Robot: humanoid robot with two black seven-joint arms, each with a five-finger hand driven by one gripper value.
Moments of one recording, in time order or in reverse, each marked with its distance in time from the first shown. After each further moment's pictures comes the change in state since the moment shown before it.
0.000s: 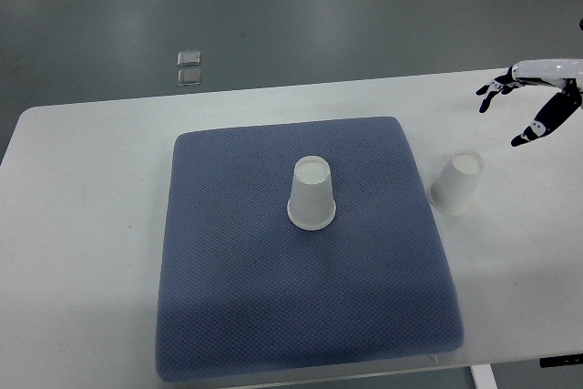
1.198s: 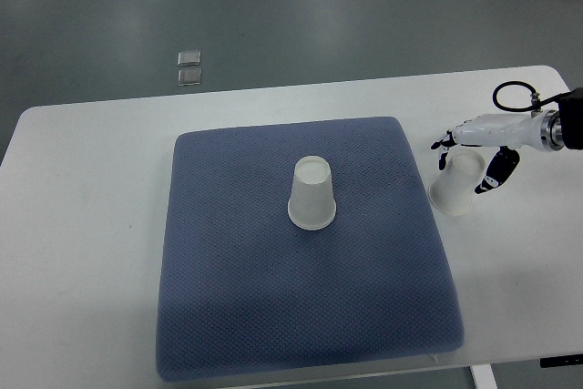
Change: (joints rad) left arm 0.000 0.000 0.000 0.000 0.000 0.000 0.000; right arm -0.088 0.179 -0.138 -0.003 -0.239 -0.278 -0.006
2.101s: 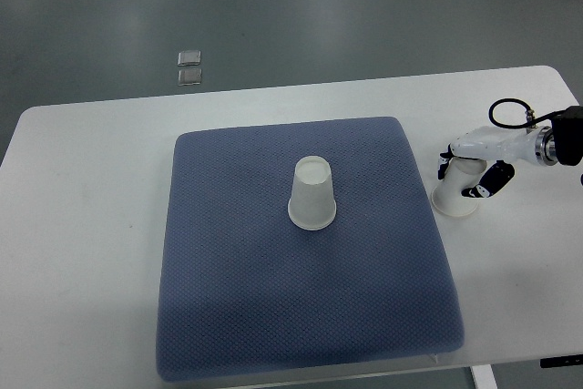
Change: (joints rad) left arm 0.000 0.000 0.000 0.000 0.000 0.000 0.000; right arm -0.033 0.020 0.000 -0.036 -0.013 -0.046 -0.005
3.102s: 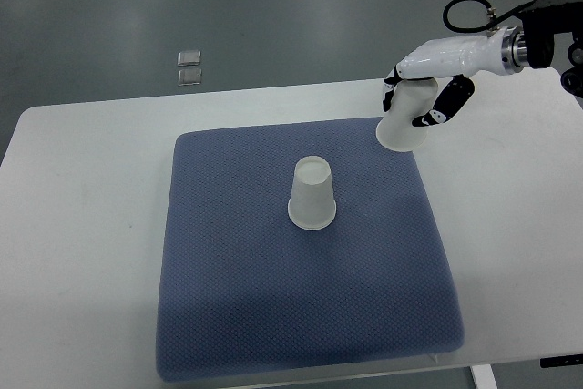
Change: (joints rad) left arm 0.000 0.000 0.000 0.000 0.000 0.000 0.000; right arm 0.404 0.019 0.017 0.188 0.049 0.237 0.053
